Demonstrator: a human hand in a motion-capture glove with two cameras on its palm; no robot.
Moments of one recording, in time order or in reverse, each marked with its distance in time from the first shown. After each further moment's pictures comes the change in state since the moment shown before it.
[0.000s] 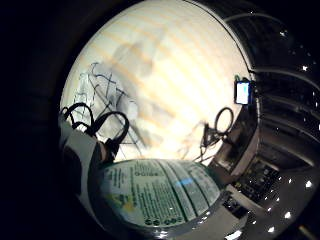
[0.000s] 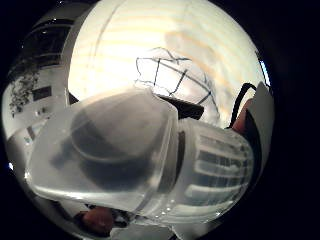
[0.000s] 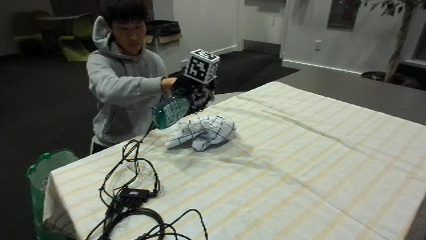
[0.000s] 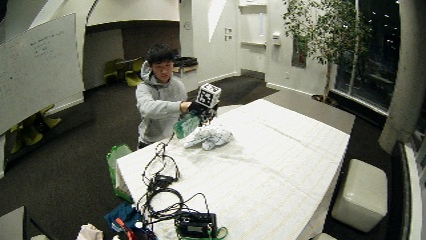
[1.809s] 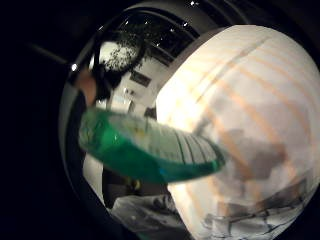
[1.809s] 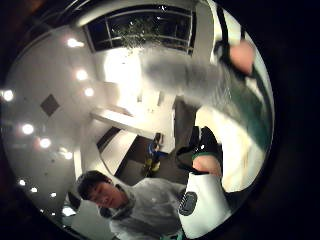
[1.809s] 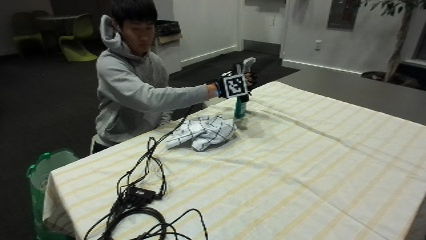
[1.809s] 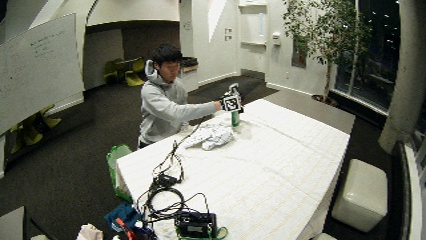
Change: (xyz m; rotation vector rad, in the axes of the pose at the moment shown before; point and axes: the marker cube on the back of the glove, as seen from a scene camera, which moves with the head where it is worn) arm -0.260 -0.090 0.010 0.283 -1.225 -0.636
